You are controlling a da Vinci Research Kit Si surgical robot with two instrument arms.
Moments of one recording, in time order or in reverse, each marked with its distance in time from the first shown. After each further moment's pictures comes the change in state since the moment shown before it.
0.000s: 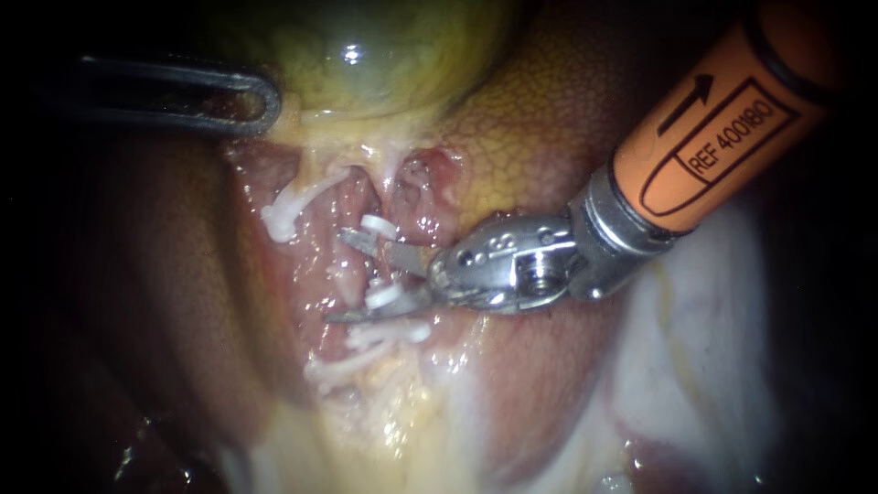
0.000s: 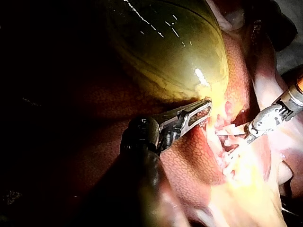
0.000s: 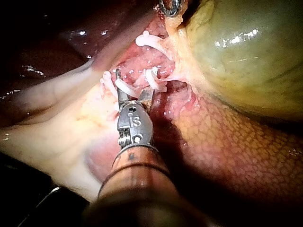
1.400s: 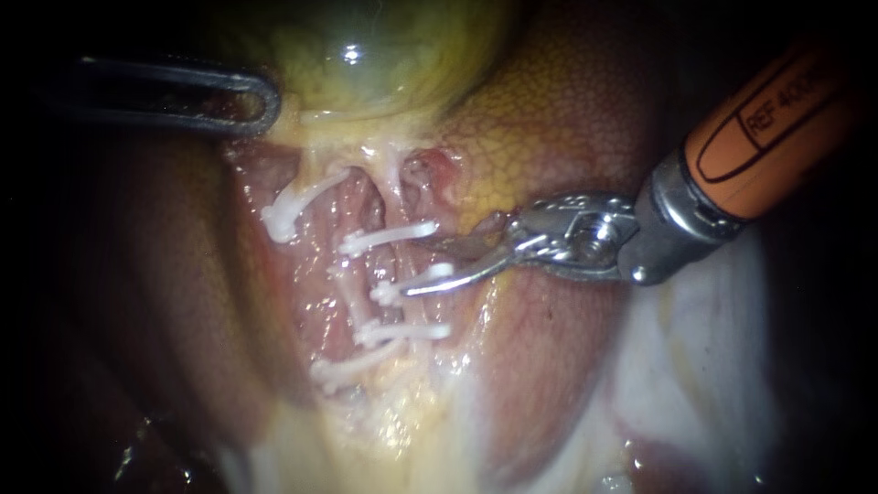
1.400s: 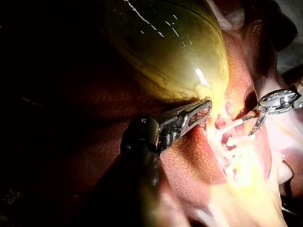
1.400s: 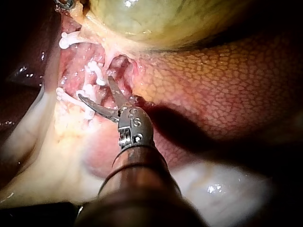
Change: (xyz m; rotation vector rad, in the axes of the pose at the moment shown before) right arm -0.003 0.005 -0.006 0.473 -0.043 0.469; left arm 0.000 0.000 0.000 0.000 0.000 0.000
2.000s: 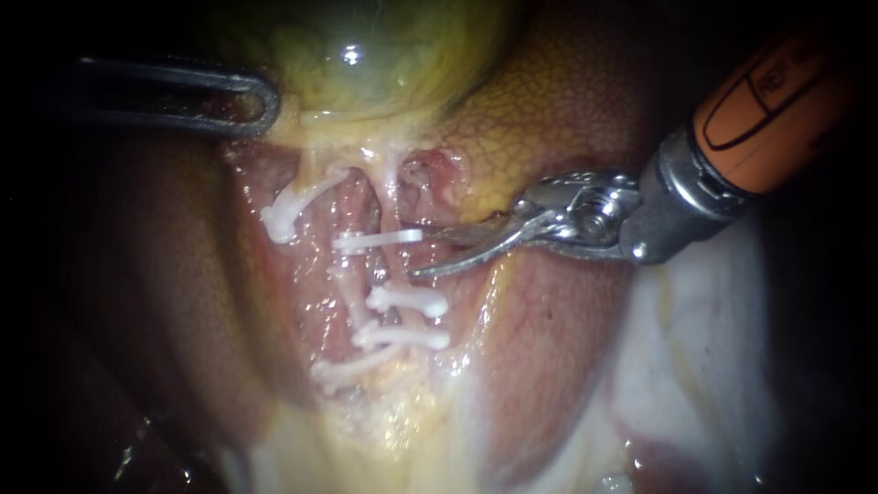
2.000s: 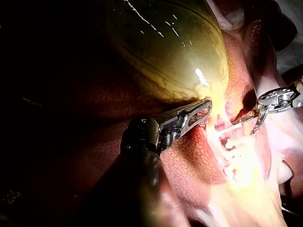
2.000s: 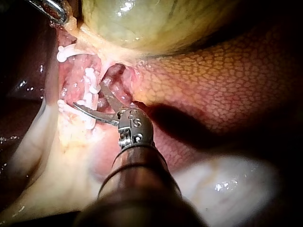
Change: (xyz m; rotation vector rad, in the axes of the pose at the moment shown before) right arm 0.001 0.000 0.001 0.085 0.012 0.065; left arm 0.000 0.000 0.000 0.000 0.000 0.000
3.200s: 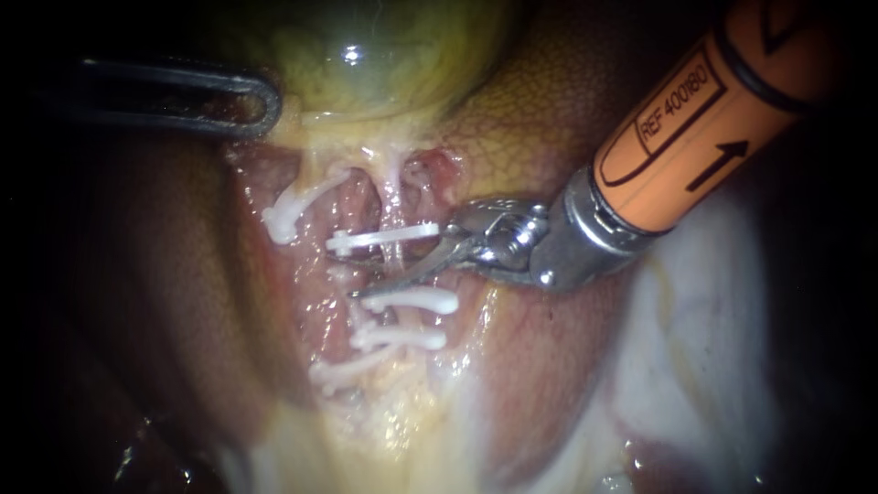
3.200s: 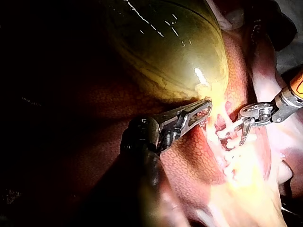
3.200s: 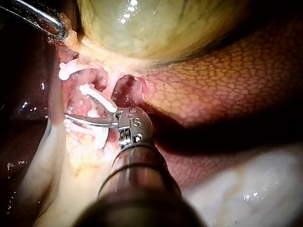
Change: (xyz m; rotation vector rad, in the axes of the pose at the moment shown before) right arm 0.001 0.003 0.006 0.174 0.158 -0.089; left arm 0.000 0.000 0.000 -0.001 -0.001 0.000
